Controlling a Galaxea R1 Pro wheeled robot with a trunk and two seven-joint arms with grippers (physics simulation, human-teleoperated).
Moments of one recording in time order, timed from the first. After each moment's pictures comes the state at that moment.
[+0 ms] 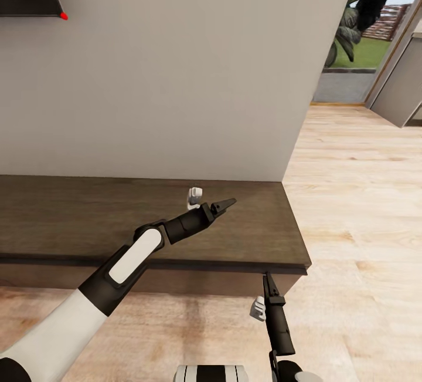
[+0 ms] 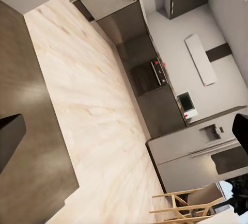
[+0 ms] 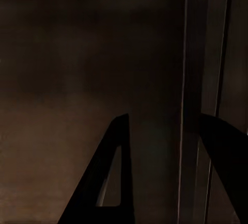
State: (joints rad) left arm -0.79 0.11 -0.62 -1.24 1.40 0.47 -0.25; right arm -0.45 0.02 0.53 -0.35 1.08 0.11 -1.13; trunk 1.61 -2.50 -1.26
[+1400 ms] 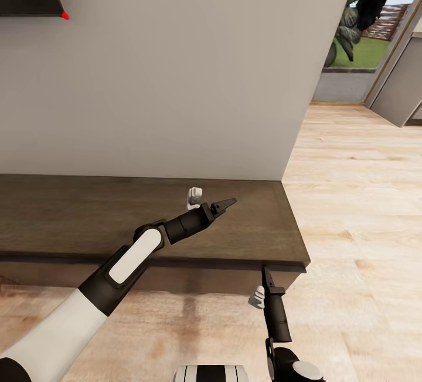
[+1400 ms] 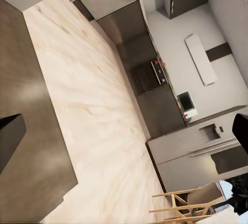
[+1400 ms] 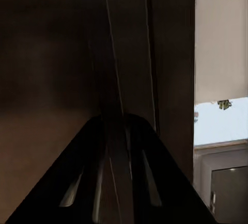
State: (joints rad) left arm -0.79 0.11 -0.62 -1.24 1.40 0.47 -0.25; right arm -0.45 0.02 0.51 -0.47 1.07 0.12 -1.13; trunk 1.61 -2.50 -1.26
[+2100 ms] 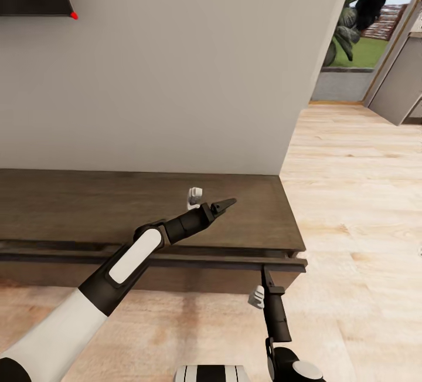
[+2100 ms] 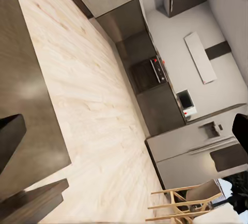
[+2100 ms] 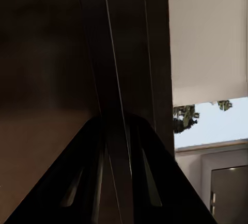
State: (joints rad) left arm -0.79 0.11 -0.62 -1.24 1.40 0.47 -0.25; right arm -0.45 0.02 0.51 -0.47 1.07 0.12 -1.12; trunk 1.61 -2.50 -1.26
